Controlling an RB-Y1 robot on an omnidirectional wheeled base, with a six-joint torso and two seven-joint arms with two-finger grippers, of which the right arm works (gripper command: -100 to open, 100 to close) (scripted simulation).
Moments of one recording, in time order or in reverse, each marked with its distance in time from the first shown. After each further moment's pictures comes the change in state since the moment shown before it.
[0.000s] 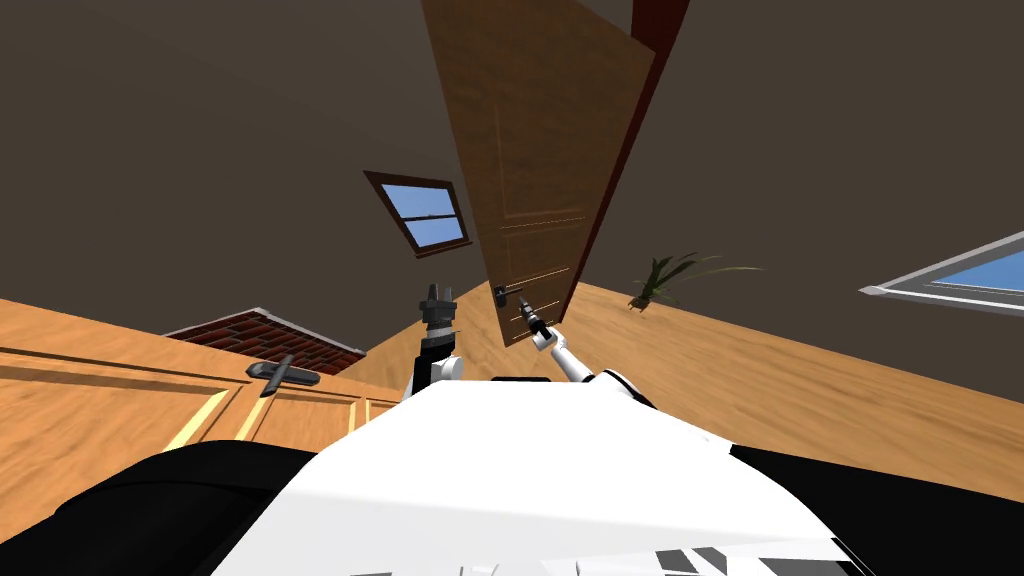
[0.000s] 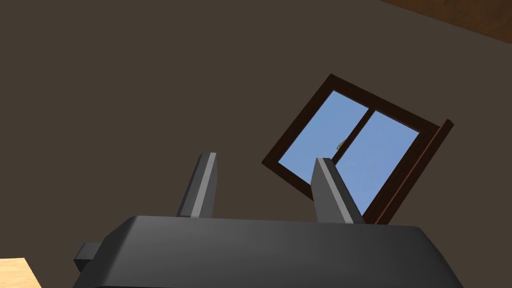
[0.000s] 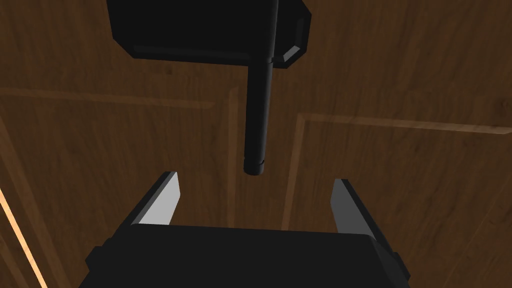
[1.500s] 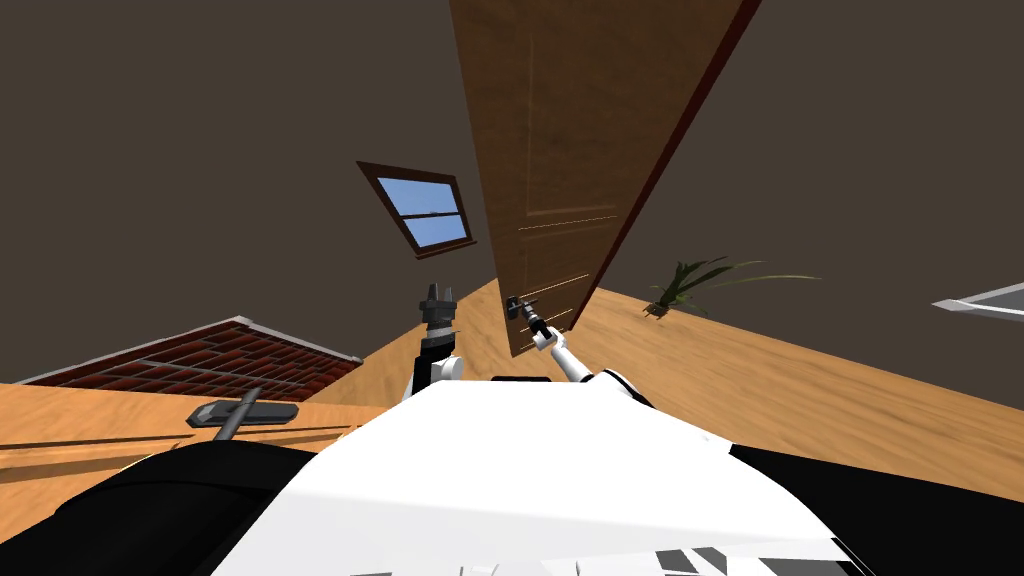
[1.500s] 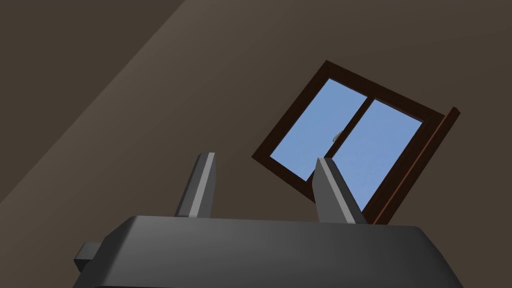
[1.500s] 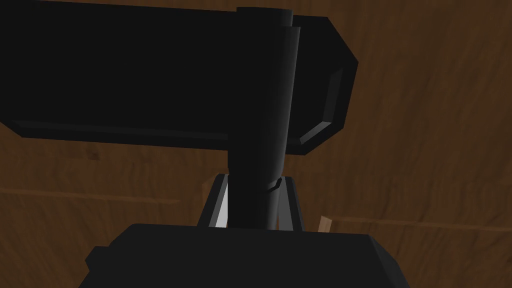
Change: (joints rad) arm -0.006 0.011 -0.028 0.016 -0.005 -0.016 0.013
